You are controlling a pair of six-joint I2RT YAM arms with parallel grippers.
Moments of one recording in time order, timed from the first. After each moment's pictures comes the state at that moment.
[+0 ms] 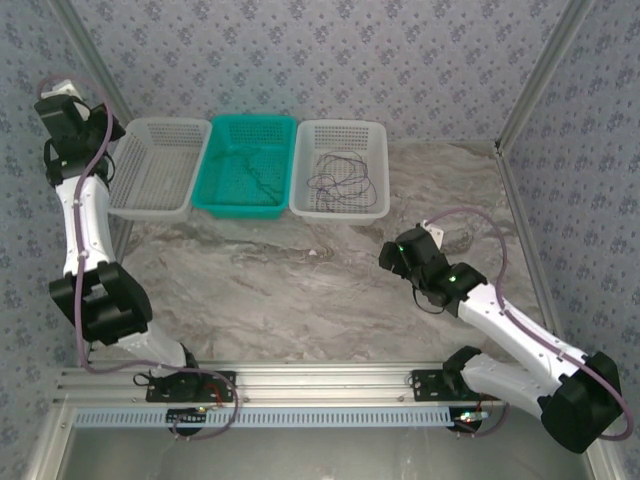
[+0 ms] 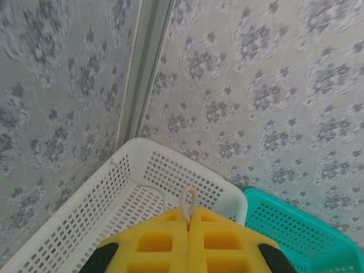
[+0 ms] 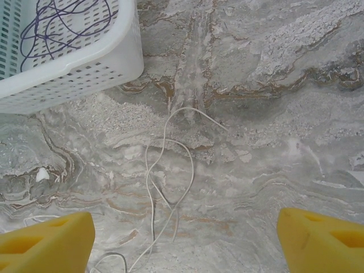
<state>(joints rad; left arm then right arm) 0.35 1.67 1.70 -0.32 0.17 -0.32 0.60 0.99 0.72 -0.58 0.34 0.78</state>
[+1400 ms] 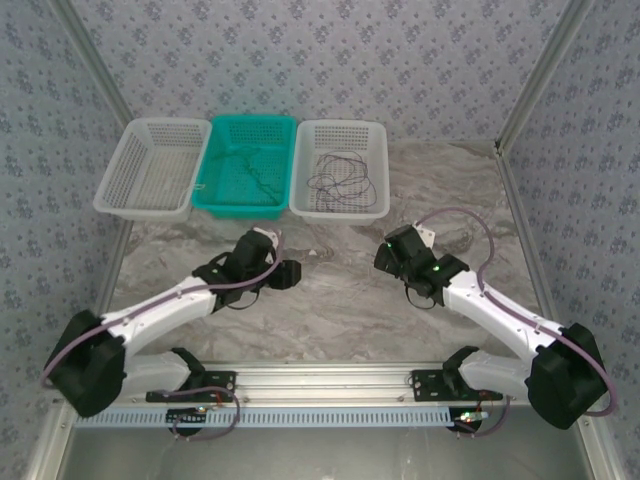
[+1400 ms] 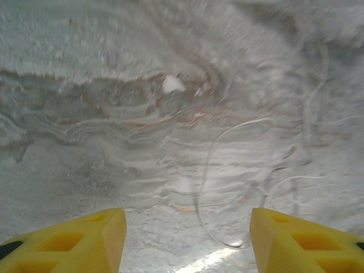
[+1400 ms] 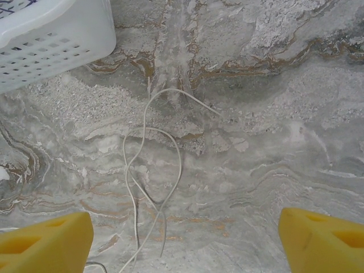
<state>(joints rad) -0.71 1.24 0.66 -0.21 0.04 -0.54 0.60 1.14 0.73 -0.56 0.33 0.82</state>
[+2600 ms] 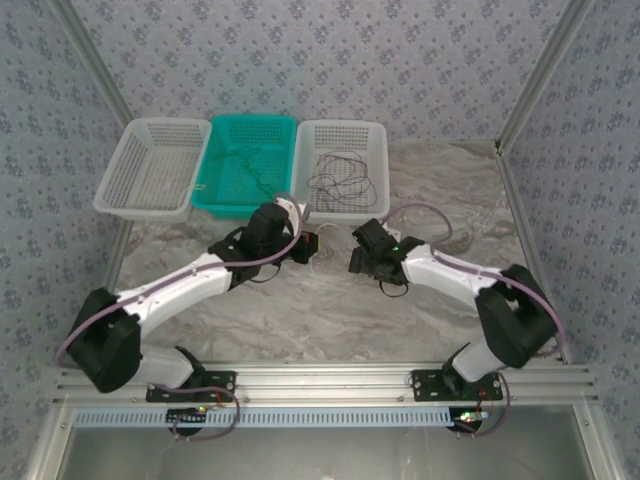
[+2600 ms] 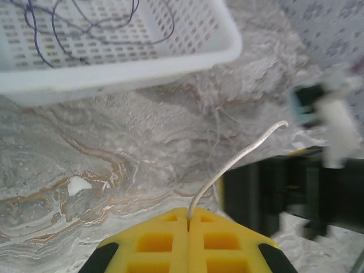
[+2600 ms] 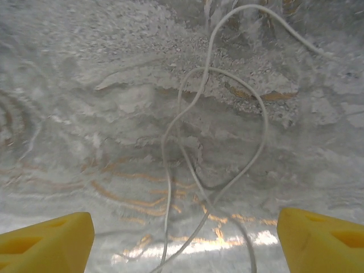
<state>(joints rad) -0.75 1.33 0.90 -0.14 0.14 -0.49 0.66 1.54 0.90 -0.53 0.21 0.85</state>
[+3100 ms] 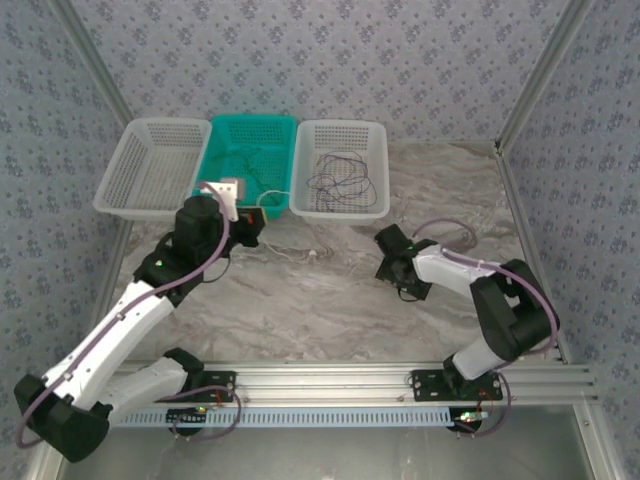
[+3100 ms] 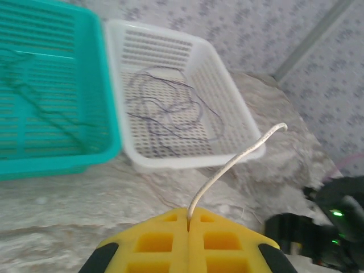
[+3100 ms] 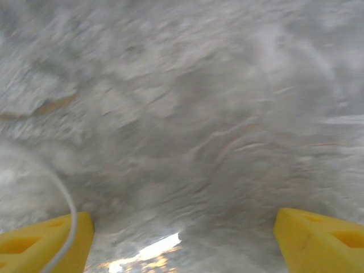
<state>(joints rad) -0.54 0.95 0.95 -0.38 0.01 -0.45 0.48 1.52 0.76 -0.59 0.24 0.97</state>
